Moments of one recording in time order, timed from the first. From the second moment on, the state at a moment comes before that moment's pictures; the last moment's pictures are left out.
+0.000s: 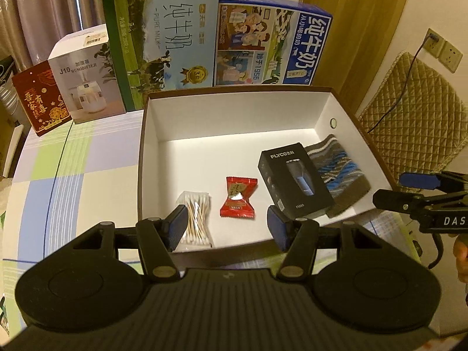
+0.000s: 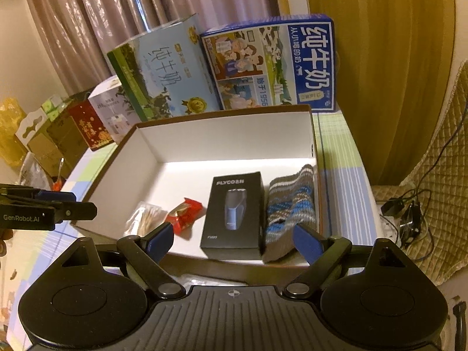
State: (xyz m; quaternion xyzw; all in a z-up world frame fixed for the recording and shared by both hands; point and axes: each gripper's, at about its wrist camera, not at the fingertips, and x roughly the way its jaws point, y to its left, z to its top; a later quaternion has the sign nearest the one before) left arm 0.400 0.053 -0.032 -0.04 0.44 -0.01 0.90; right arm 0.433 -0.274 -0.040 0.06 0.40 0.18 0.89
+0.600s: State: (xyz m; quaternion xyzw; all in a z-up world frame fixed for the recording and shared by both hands) left arm 0.315 0.060 -0.043 -0.06 0.46 0.02 0.88; right arm 0.366 -0.271 -0.051 0.07 0.43 0.18 0.88
